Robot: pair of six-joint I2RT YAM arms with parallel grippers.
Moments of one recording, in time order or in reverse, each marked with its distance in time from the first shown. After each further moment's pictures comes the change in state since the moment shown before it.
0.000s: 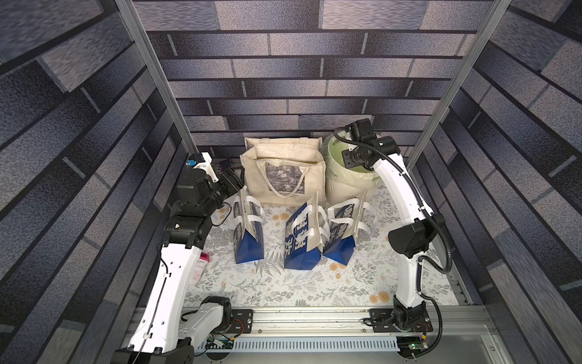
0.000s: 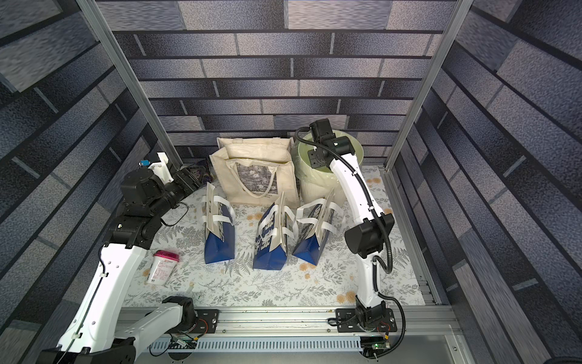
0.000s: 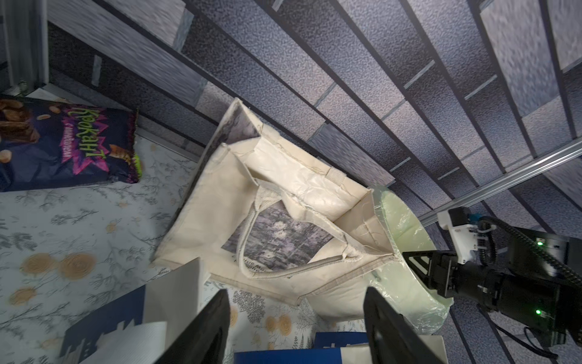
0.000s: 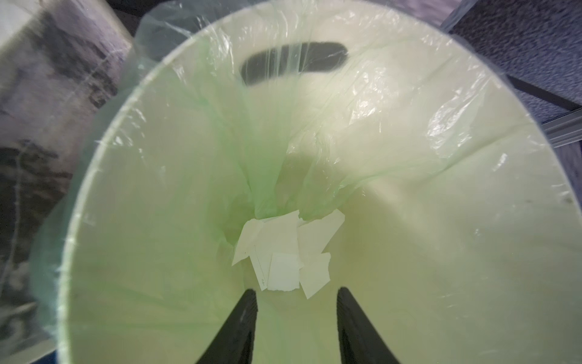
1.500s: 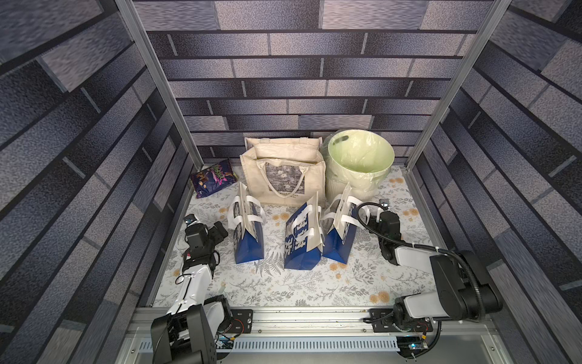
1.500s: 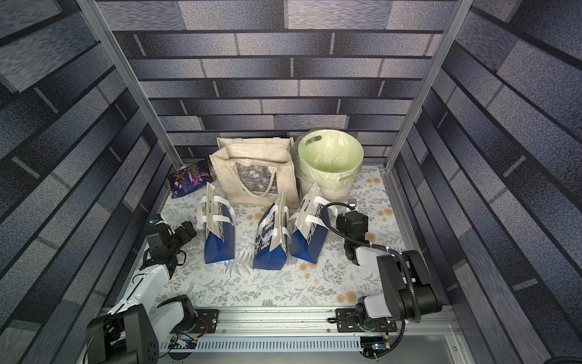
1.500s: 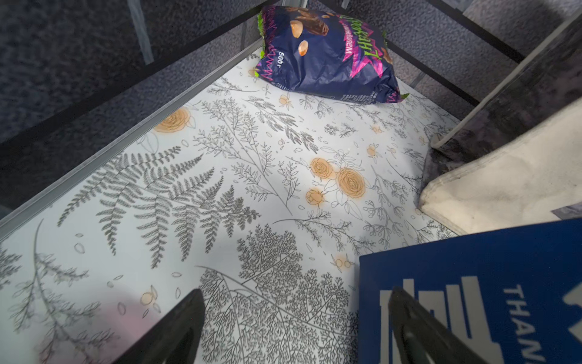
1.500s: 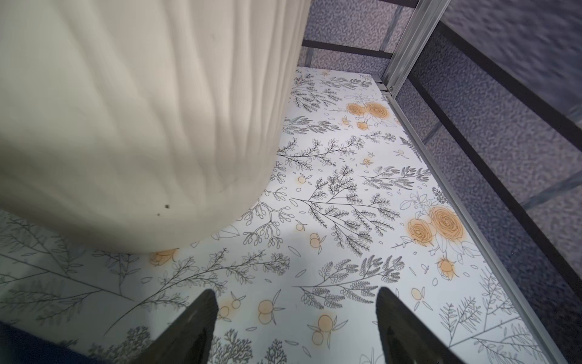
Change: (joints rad) left arm 0.335 0.025 -0.907 0.665 -0.141 0.316; right arm -0.225 -0.608 -2.088 1.868 0.030 -0.002
